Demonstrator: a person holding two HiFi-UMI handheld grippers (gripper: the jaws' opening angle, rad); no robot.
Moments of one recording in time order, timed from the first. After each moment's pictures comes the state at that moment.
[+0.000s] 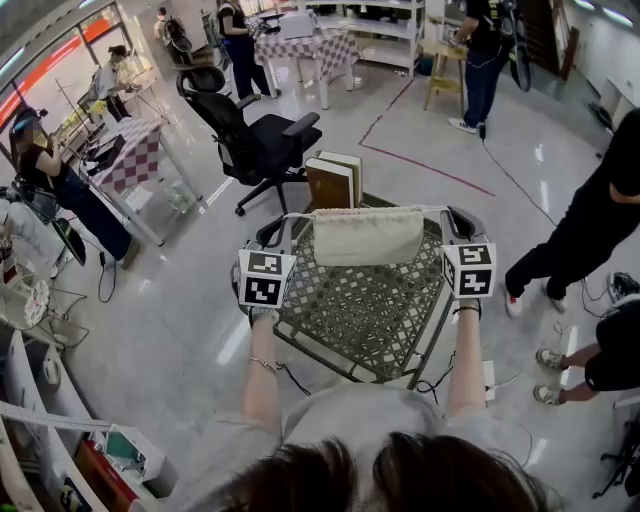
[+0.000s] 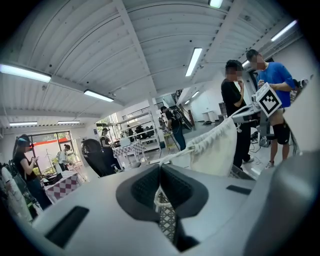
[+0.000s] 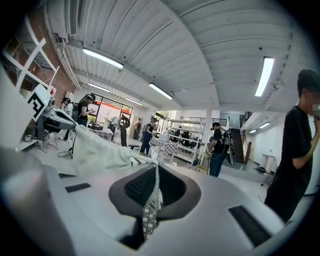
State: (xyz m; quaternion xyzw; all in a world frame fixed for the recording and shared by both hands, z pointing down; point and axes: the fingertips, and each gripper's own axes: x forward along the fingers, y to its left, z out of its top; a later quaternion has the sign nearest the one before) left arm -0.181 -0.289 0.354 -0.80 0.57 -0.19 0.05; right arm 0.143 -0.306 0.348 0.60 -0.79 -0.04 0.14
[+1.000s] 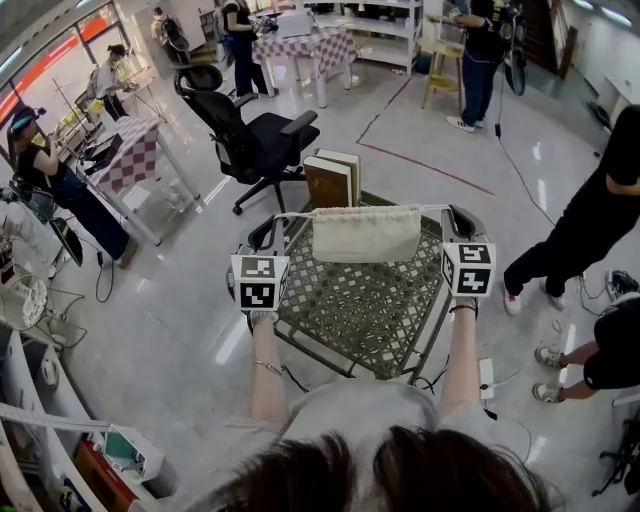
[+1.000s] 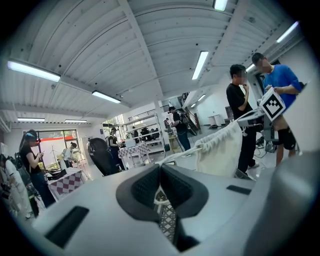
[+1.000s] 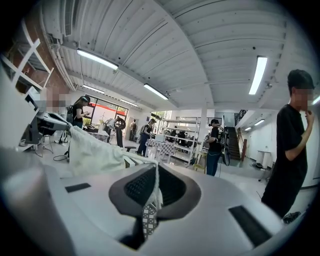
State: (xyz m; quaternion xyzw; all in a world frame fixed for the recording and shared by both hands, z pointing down) left arm -0.197 -0.283 0.354 -0.78 0.60 -0.16 0.05; right arm 0.148 -0.305 0.352 0.62 -0.78 -0.03 0.12
